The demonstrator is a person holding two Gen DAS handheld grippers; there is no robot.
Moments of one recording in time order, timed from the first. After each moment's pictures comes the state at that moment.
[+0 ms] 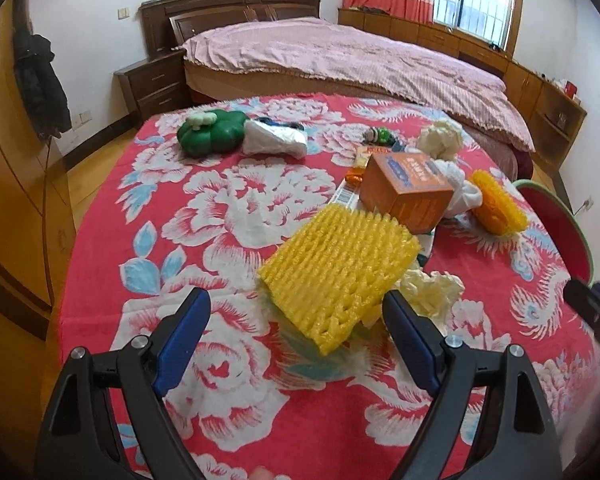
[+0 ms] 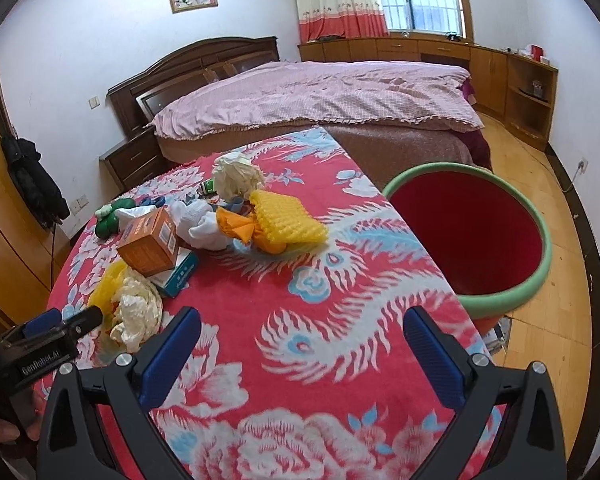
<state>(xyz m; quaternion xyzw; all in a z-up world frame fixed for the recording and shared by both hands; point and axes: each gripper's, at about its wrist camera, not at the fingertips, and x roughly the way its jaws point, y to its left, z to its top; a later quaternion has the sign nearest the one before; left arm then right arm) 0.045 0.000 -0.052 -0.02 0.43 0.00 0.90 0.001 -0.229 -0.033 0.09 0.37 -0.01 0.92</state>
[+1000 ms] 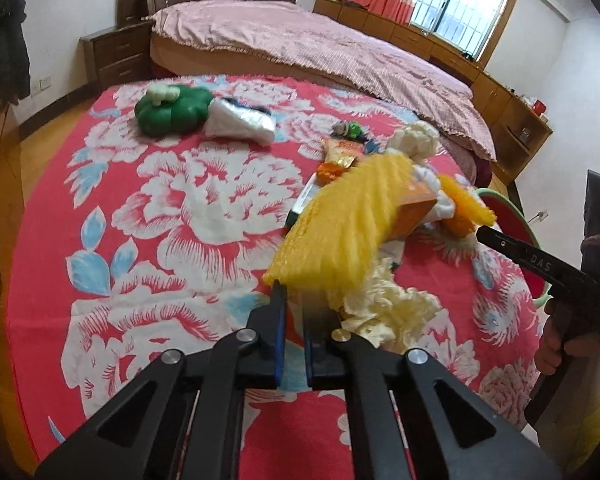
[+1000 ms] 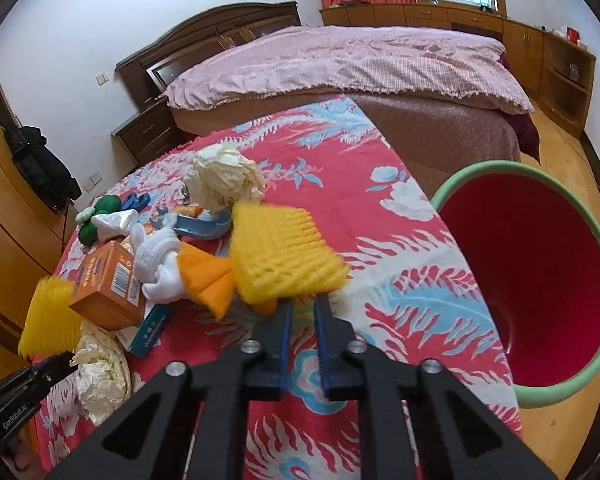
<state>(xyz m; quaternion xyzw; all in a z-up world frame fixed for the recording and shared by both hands) 0.058 0.013 -0.054 -0.09 0.44 -0.09 0.89 0.099 -0.241 -0.057 0.10 0.43 0.05 0.90</state>
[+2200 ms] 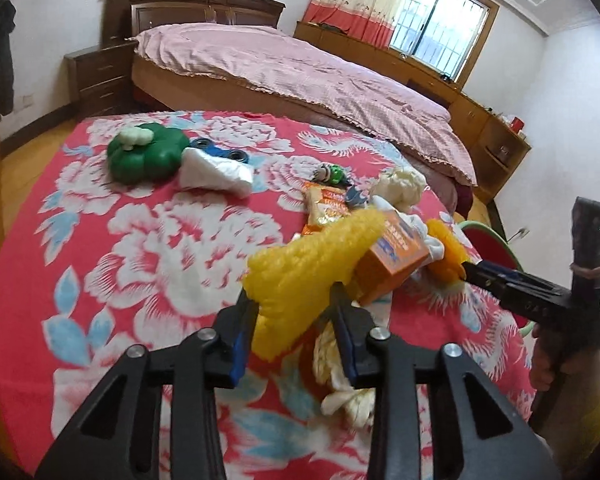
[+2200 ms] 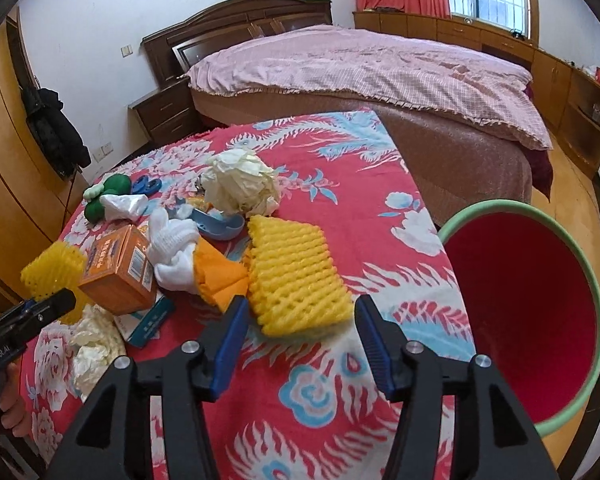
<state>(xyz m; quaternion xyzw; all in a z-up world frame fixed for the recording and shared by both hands) 0.095 0.015 -0.049 -0.11 0.40 -0.12 0.90 0.115 -0.236 -0.050 0.04 0.44 0.08 0.89</state>
